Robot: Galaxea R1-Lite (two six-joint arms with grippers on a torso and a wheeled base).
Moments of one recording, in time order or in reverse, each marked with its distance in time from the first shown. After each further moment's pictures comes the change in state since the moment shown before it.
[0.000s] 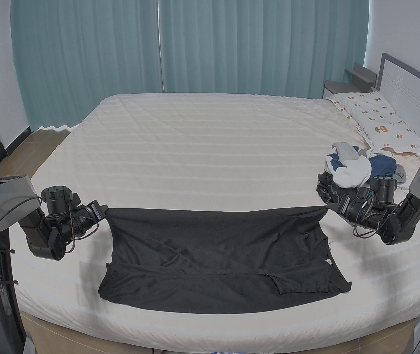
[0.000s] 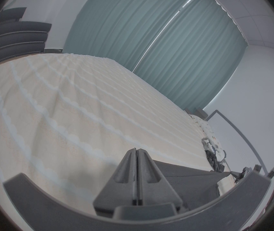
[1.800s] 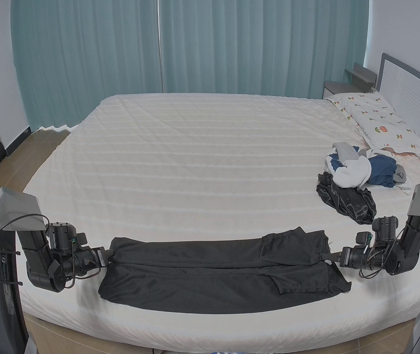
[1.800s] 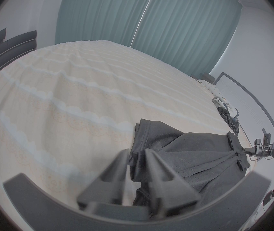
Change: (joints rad) left arm -0.016 0.050 0.328 -0.118 0.013 0.283; right arm -0.047 0.061 0.324 -0.029 0.089 -0.327
